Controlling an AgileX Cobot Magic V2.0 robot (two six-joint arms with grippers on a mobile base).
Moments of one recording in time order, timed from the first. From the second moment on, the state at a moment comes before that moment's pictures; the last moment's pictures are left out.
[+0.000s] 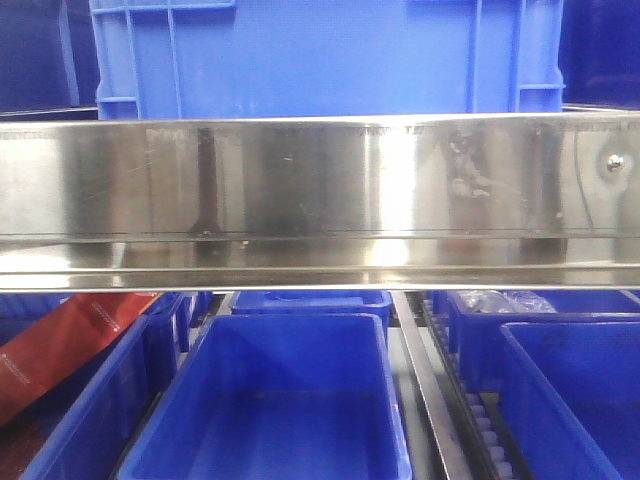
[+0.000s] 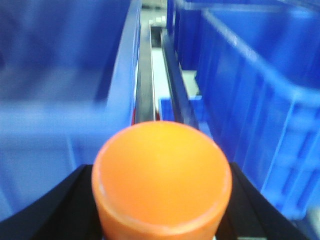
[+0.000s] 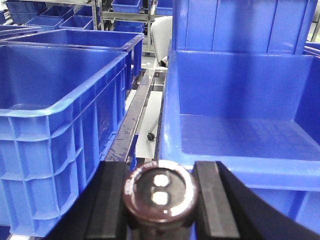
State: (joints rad) left arm -0.17 0.71 -0.91 0.02 0.59 -0.05; right arm 0.10 0.54 -0.78 0.02 0.48 -0.02
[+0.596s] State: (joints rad) left arm -0.56 1.41 -1.71 0.05 0.65 0.02; right arm 0.10 0.54 -0.78 0.02 0.47 -0.02
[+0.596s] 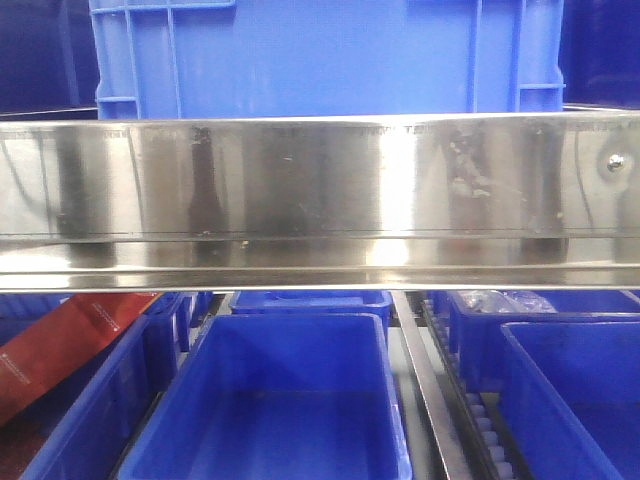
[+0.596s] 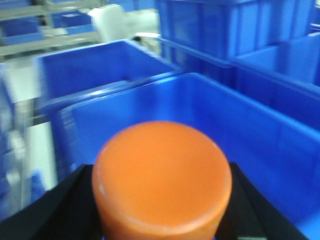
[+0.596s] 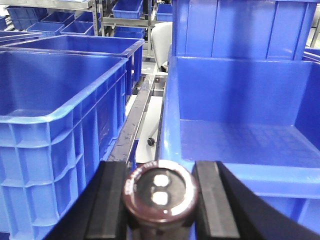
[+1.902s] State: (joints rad) left arm -0.60 1.75 -1.91 0.04 0.77 0.02; right arm 0.10 0.54 -0.78 0.02 0.46 -0.02
